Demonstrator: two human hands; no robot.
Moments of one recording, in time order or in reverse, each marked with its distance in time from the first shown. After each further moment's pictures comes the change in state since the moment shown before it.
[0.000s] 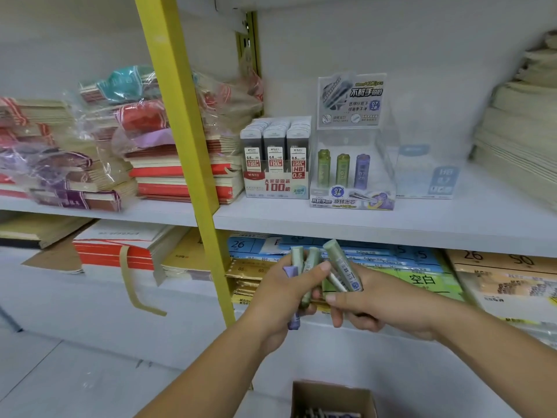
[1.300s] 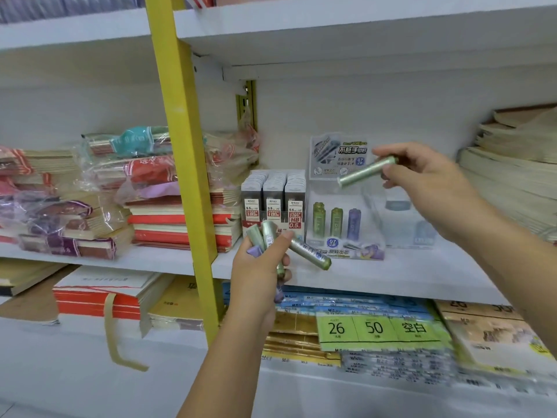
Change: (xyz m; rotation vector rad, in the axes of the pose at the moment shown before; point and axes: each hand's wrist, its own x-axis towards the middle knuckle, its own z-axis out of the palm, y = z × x) left_hand 0.022 0.089 -0.004 -0.221 0.295 0.245; right_hand -0.007 -0.134 -0.100 -0.249 0.944 -0.539
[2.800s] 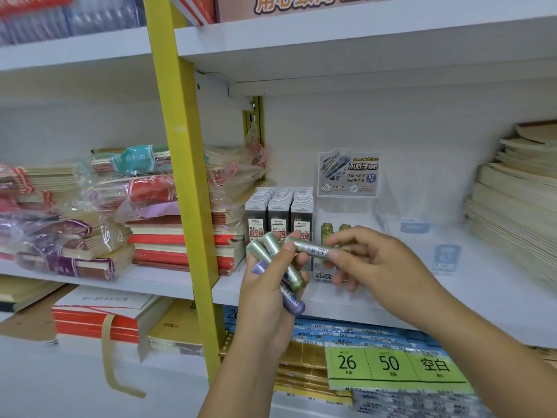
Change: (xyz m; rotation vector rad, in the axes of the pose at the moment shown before) left_hand 0.011 -0.001 0.013 -0.388 -0.106 0.050; right_hand -0.047 0.009 0.059 0.083 -0.322 0.101
